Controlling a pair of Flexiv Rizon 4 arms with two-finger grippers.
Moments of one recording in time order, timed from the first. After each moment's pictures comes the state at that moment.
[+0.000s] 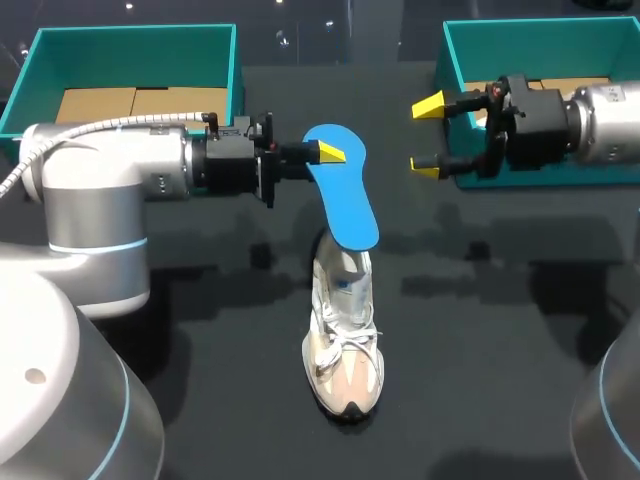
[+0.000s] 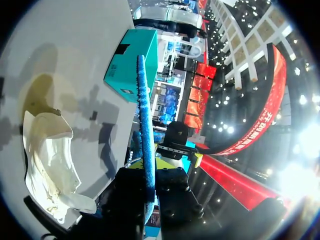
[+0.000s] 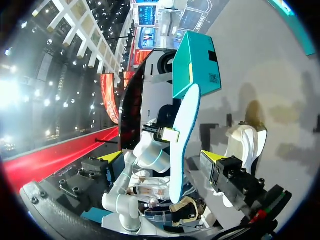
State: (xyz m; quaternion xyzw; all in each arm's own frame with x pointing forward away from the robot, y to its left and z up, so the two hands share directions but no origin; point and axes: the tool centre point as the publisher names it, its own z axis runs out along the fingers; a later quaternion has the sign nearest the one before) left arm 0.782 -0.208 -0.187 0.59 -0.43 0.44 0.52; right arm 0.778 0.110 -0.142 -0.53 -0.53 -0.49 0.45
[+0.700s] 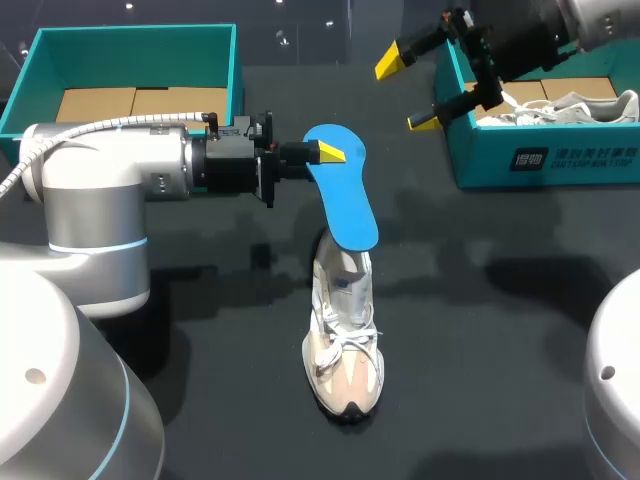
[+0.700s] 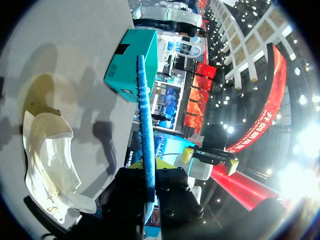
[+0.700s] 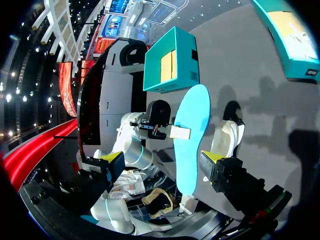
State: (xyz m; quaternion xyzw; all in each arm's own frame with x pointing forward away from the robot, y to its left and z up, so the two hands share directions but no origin) left arm 0.782 -0.208 -0.187 0.59 -0.43 0.44 0.52; right arm 0.782 0.139 -0.083 -0.60 -0.64 -0.34 0.35
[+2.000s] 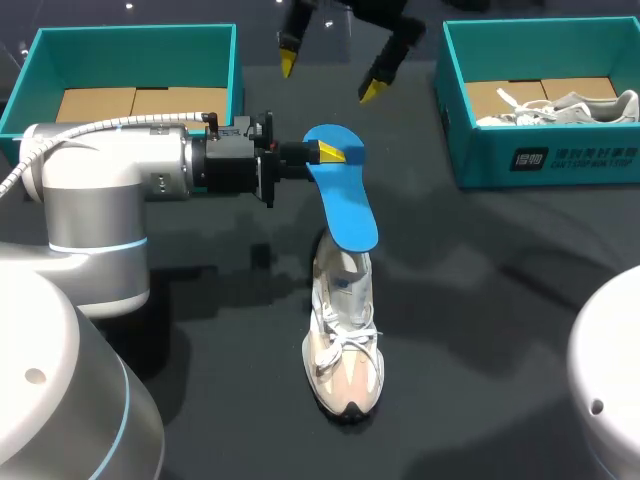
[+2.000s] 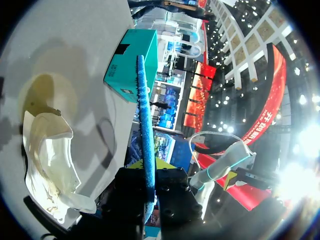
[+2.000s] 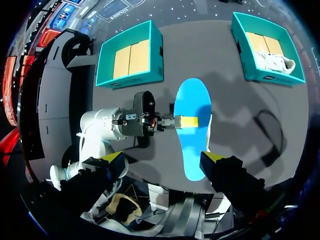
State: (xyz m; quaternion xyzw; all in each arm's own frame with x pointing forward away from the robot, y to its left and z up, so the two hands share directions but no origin) left arm 0.782 -0.208 -0.187 0.59 -0.43 0.44 0.52; right arm 0.761 0.224 -0.047 -0.69 -0.70 -0.12 0.15
